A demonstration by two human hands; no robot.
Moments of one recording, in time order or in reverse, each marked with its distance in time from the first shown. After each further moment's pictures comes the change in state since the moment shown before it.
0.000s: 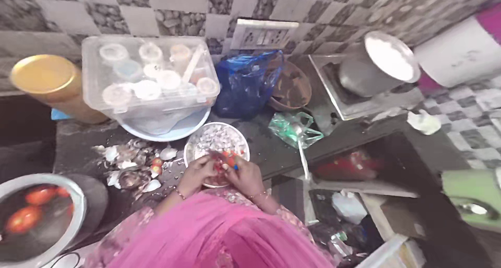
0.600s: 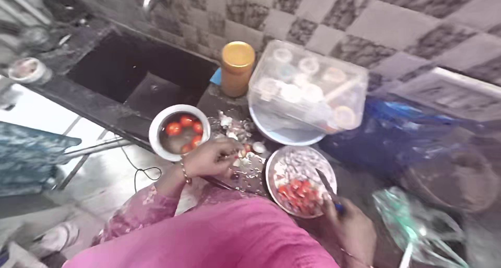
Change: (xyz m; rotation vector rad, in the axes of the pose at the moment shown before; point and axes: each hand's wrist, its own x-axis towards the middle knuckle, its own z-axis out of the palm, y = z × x) left_hand -0.132 0.075 -0.130 1.041 0.262 0.327; right_hand 0.016 0.023 -0.030 -0.232 0.015 -0.123
